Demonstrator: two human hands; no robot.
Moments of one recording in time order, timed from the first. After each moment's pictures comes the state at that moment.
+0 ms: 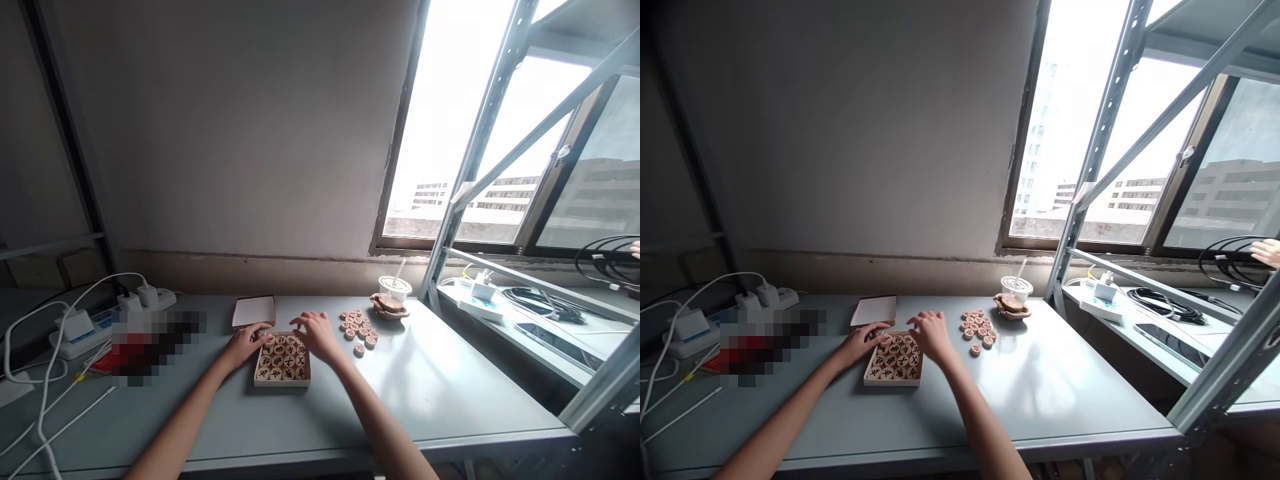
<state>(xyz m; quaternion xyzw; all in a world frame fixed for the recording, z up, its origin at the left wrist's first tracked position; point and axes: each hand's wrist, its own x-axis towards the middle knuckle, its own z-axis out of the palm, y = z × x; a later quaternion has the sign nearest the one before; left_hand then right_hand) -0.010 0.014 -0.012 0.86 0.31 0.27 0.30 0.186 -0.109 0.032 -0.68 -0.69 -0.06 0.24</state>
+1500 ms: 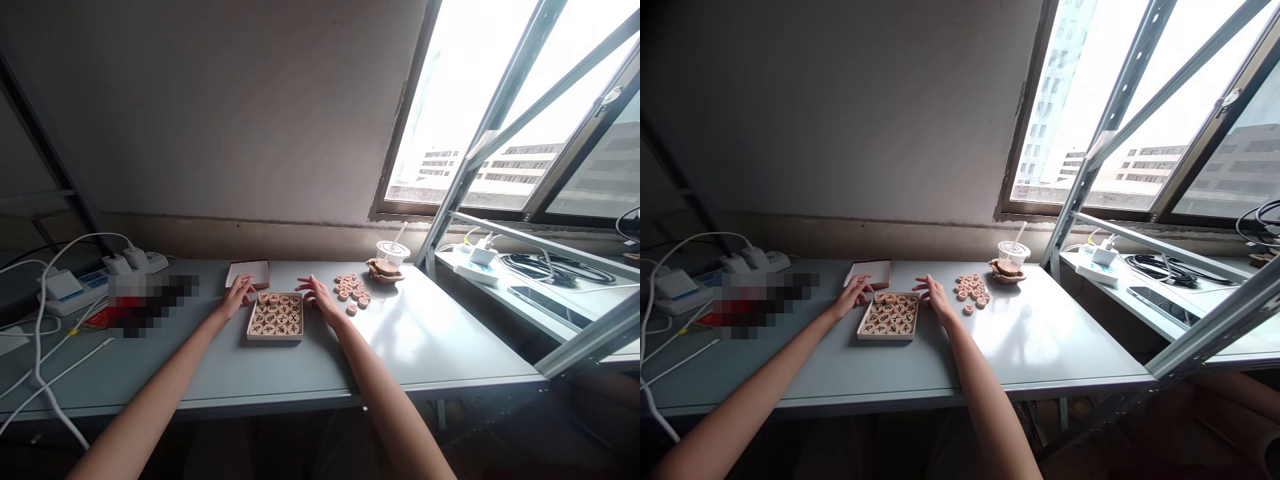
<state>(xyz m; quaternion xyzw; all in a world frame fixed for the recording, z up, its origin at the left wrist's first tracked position) -0.009 0.029 -0.028 0.74 0.35 0.36 0.45 0.211 -0.111 0.004 -0.59 -0.50 0.34 0.53</state>
